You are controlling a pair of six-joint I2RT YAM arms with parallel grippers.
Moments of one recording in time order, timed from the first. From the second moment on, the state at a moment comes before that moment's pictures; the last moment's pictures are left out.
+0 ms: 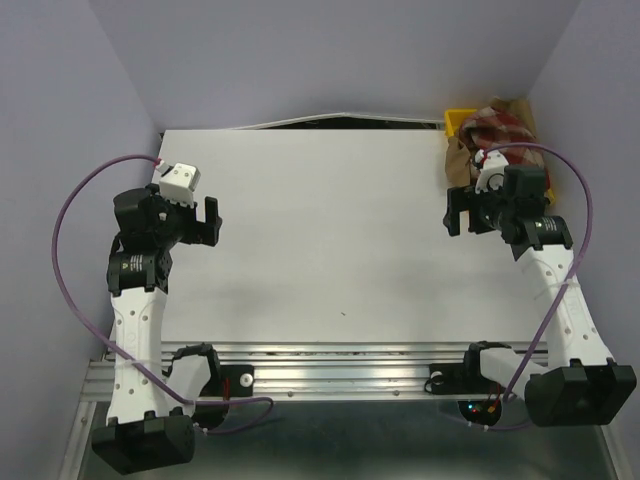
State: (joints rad) left arm 0.15 0.87 1.01 -0.61 0.38 0.22; right arm 0.00 1.09 1.12 -0.71 -0.21 -0.13
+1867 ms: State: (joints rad) left arm 0.15 0.91 1.04 -0.63 0.38 0.25; right arm -0.29 1.70 1.88 -0.47 -0.11 -0.16
